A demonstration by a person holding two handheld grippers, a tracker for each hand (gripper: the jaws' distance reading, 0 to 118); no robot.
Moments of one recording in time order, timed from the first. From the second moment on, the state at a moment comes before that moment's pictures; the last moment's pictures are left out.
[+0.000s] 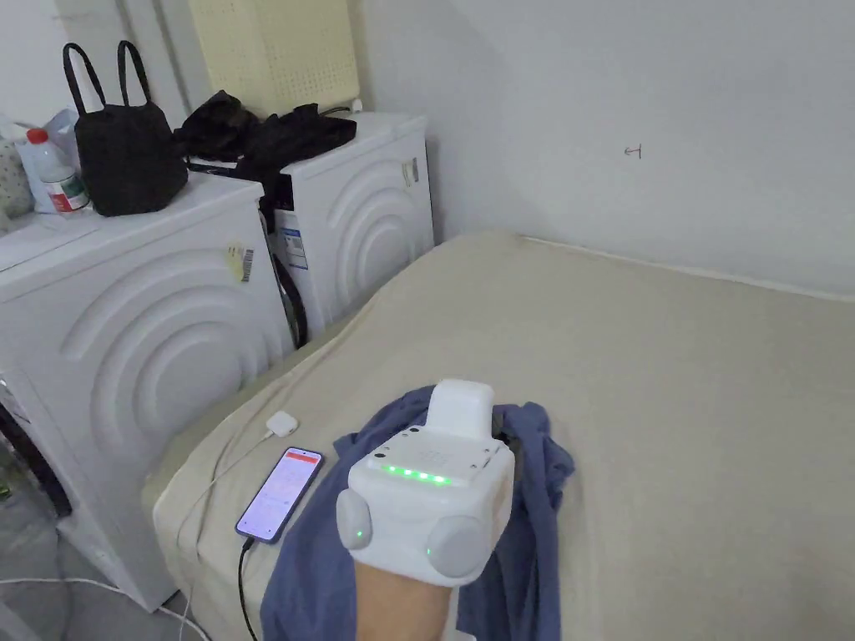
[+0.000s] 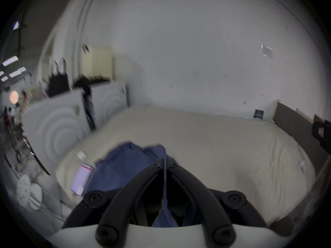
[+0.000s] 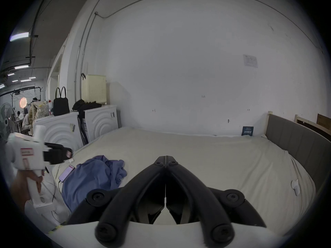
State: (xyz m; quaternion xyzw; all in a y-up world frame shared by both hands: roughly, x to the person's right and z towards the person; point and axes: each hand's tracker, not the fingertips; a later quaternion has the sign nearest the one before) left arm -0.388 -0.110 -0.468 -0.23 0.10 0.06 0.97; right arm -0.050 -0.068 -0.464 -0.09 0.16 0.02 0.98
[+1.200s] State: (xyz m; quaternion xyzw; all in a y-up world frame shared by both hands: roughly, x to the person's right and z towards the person) left arm -0.421 -0.285 -0.620 -0.45 0.10 0.07 0.88; right arm -0.028 -0.152 -0.532 -0.21 0.12 0.02 0.97
